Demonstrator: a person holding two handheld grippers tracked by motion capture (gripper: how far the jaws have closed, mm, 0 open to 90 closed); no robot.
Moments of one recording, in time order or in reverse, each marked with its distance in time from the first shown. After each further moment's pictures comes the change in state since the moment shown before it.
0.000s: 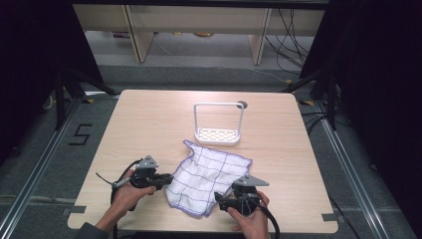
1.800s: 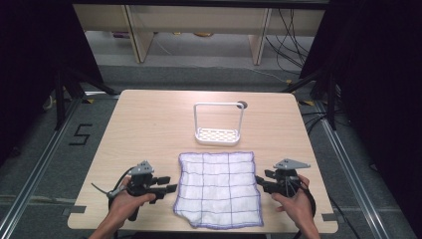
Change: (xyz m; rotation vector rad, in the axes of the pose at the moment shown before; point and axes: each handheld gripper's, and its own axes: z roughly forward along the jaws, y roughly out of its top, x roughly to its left) left arm -0.014 0.002 -0.016 -0.096 -0.077 -0.128; right arm -0.110 0.023 -0.050 0.039 -0.039 -0.074
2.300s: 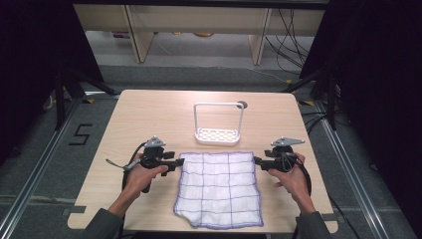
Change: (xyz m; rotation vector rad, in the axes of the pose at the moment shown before) left arm 0.035 0.052 0.050 0.017 0.117 0.003; right arm -0.041 0.042 0.035 -0.018 -0.005 -0.025
